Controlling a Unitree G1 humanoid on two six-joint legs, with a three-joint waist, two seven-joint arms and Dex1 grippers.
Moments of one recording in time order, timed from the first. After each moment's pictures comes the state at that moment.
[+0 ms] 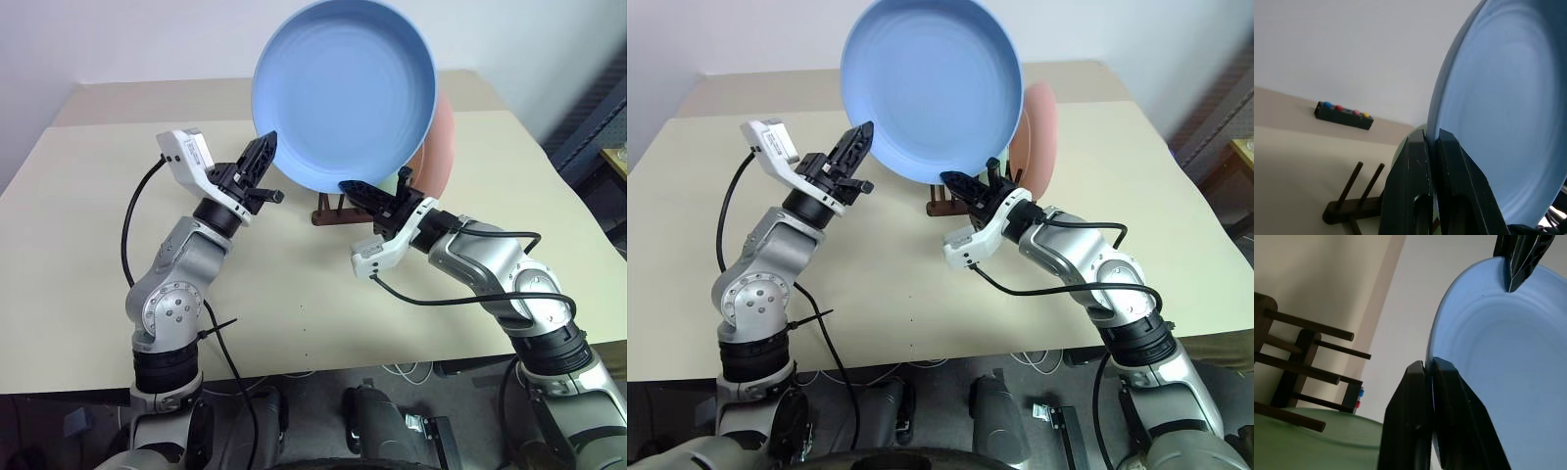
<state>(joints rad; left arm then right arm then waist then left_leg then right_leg) -0.44 0.14 0.17 -0.41 -0.83 0.58 -0.13 -0.51 -0.63 0.22 -0.27 -0.95 -0.37 0.43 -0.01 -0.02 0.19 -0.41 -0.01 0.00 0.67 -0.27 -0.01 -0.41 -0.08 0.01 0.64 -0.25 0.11</state>
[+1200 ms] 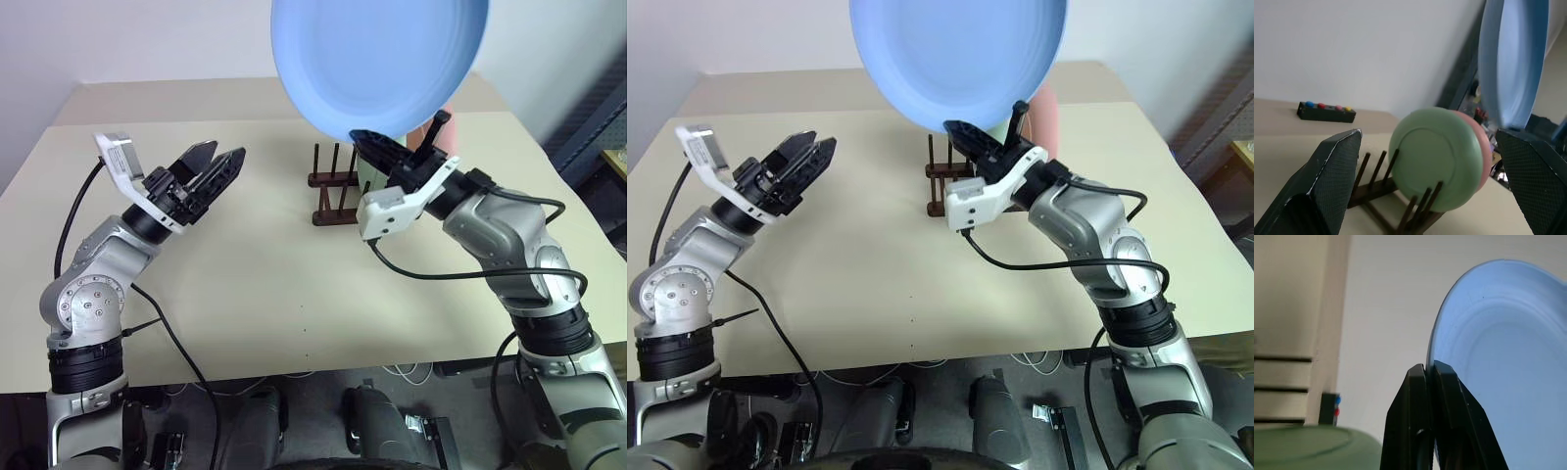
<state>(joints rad) -0.40 0.51 0.33 -0.18 -0.98 0.58 -0.60 -0.64 -0.56 0.13 -0.28 -0.64 -0.21 0.49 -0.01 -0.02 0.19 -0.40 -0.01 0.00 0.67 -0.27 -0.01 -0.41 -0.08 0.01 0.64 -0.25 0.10</state>
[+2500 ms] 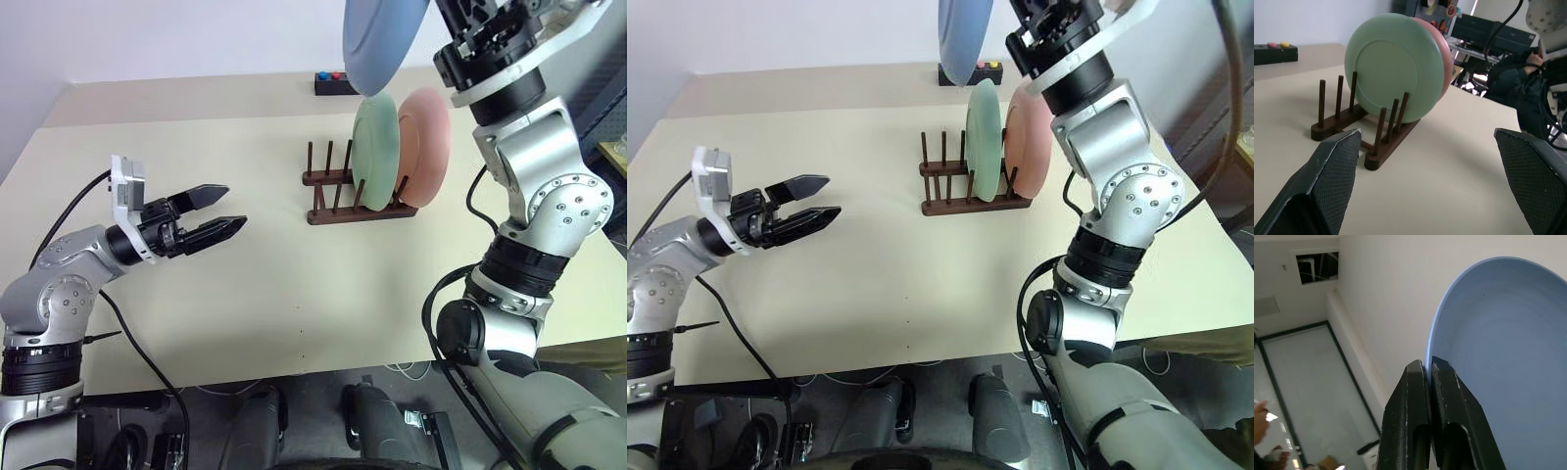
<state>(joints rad) -0.35 0.71 0.26 -0.12 -0.84 0.58 -1.03 -0.98 -0.16 -0.45 -0.12 1.32 0.80 0.19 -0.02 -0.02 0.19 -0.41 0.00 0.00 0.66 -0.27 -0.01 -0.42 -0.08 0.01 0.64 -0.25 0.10</state>
